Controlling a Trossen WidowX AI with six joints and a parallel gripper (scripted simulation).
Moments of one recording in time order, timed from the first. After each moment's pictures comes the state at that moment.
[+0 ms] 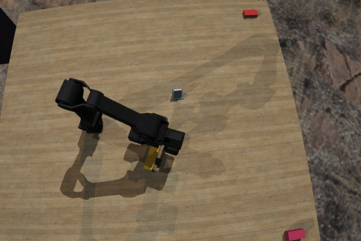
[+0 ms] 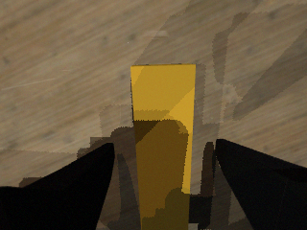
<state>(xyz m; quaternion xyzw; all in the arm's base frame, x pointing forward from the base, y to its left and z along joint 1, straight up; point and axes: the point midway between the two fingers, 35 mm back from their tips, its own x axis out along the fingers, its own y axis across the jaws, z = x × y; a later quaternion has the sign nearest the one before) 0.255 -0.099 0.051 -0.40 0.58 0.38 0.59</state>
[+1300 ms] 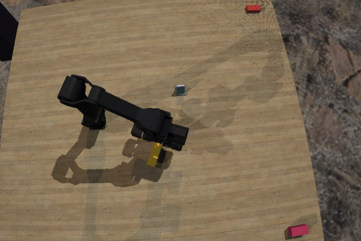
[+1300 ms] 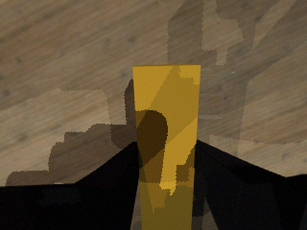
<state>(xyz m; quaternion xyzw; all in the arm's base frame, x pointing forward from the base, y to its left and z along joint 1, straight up) 0.255 -0.100 0.063 -0.40 0.59 0.38 0.59</state>
